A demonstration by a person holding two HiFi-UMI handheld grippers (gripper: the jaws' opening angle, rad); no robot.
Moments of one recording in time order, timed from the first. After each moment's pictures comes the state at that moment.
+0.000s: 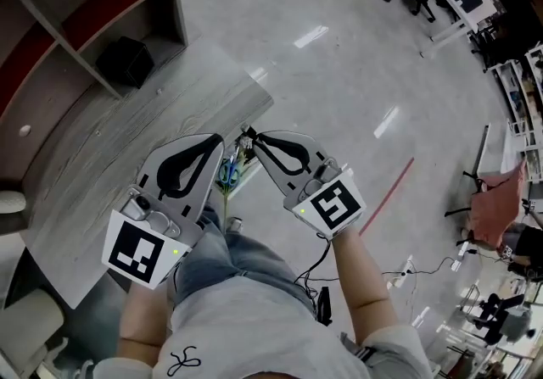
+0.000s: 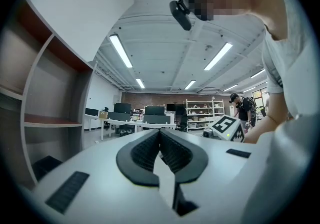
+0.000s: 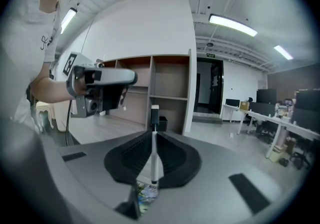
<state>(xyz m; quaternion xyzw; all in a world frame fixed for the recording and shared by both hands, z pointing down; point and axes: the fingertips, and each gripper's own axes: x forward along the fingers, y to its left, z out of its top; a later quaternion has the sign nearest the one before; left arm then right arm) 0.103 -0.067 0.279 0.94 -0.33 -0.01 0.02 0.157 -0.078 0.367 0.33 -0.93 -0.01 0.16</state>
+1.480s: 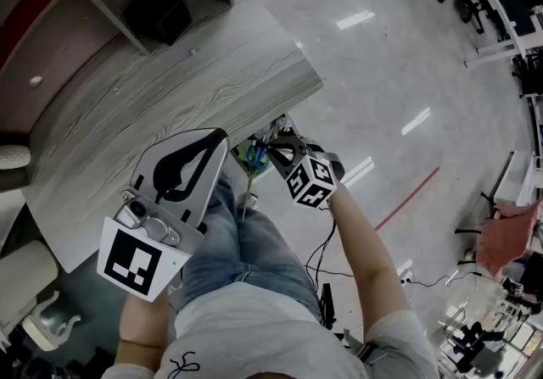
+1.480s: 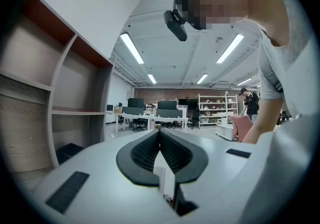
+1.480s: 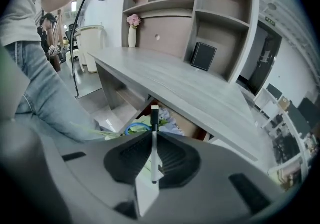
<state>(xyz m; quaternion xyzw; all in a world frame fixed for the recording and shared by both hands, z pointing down) 0.051 -0.072 0.323 0.92 -0.40 0.02 0.04 0.132 -0.063 0.636 0.14 -0.88 -0.02 0.46</state>
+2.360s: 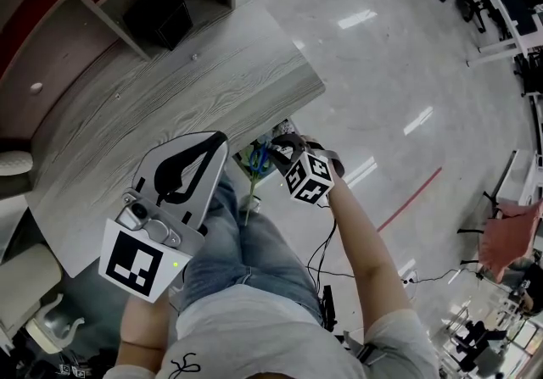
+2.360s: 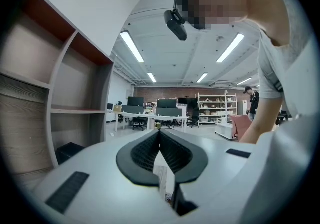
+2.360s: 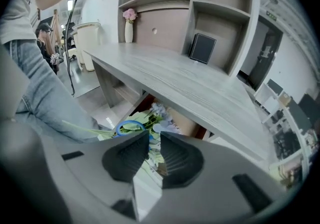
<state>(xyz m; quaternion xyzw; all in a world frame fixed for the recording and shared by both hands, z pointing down) 0.047 -0.084 0.330 0.92 -0.40 0.03 0.04 0.129 -0.079 0.654 0.14 -0.87 -0.01 0.47</state>
